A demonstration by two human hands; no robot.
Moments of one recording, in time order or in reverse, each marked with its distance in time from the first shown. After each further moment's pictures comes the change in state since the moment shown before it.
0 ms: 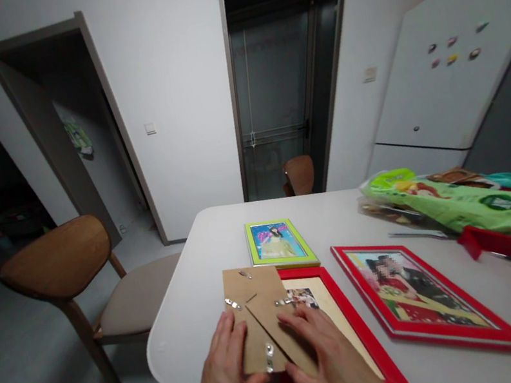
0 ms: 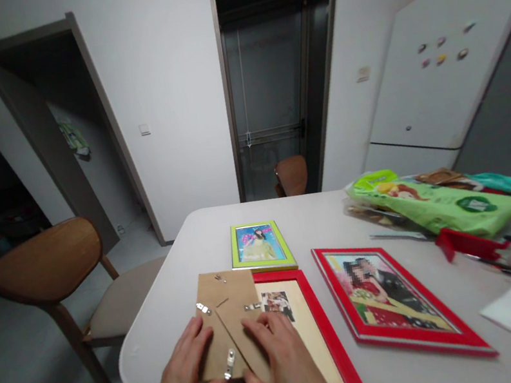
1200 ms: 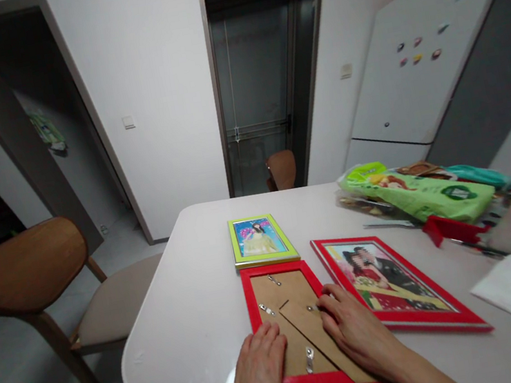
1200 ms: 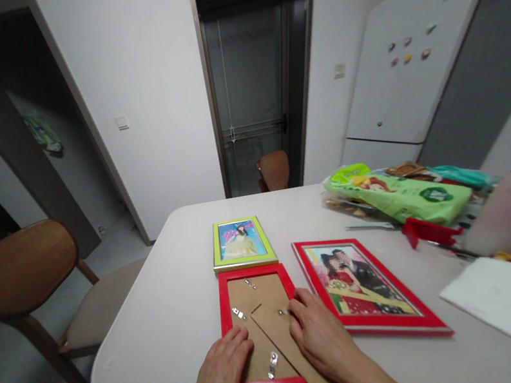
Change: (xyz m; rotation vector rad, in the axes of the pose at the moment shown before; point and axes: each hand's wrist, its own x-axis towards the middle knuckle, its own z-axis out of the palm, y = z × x) left_hand 0.022 0.051 0.045 -0.102 -0.405 0.112; right_hand 0.001 0.093 -0.036 -0.385 0.023 0.105
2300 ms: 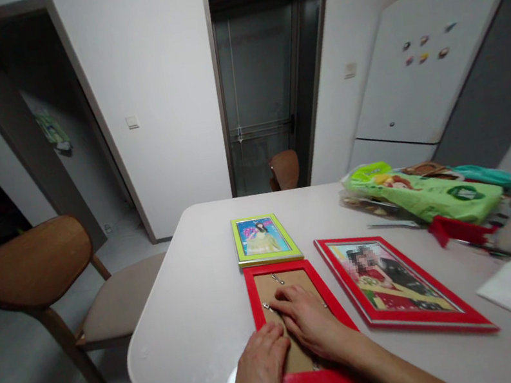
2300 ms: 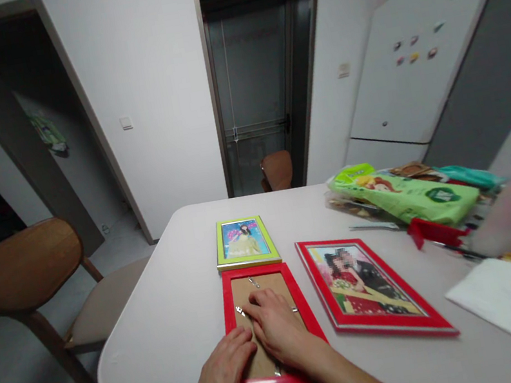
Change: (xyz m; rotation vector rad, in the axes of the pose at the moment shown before) left_hand -0.003 -0.012 0.012 -0.017 0.181 0.133; right_hand 0.028 -0.052 0.011 0.073 -0.167 -0.225
